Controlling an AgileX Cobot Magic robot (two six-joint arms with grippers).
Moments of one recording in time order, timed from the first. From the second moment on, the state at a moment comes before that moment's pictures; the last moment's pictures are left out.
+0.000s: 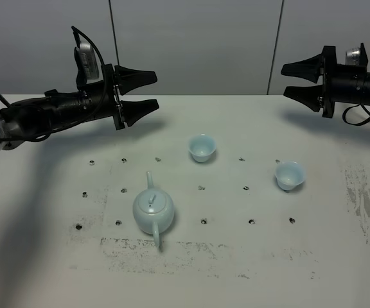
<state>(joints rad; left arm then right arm) -0.02 2.69 -2.07 -1.77 1.15 0.77 -0.14 2.58 -2.09 1.50 1.21 -0.57</state>
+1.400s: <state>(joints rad) -0.04 2.57 -2.46 -0.42 0.94 0.54 -0.13 2.51 -2.35 0.16 1.21 -0.36</state>
